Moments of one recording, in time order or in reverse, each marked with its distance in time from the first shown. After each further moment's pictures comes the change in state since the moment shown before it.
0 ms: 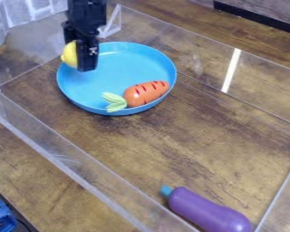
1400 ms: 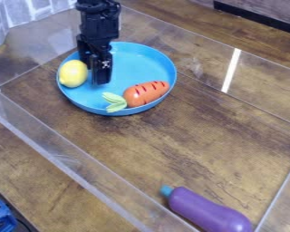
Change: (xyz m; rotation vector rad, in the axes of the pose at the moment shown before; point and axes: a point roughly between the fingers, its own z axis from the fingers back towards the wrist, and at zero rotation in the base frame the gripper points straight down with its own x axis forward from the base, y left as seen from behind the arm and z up) arm 0.017 -0.008 -0.019 -0.015 -0.046 -0.043
